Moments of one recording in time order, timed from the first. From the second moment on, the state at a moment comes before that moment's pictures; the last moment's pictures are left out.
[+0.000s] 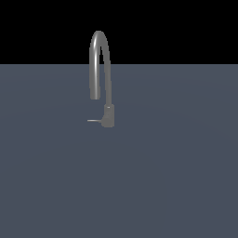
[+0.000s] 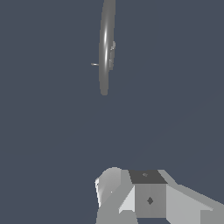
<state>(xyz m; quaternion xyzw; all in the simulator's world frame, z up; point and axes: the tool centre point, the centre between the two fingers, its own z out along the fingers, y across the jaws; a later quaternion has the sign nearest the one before) -0.251 0.013 0.480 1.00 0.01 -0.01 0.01</state>
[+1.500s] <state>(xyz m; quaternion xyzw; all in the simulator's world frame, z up) -0.166 0.074 0.403 0.91 0.29 -0.02 0.28</state>
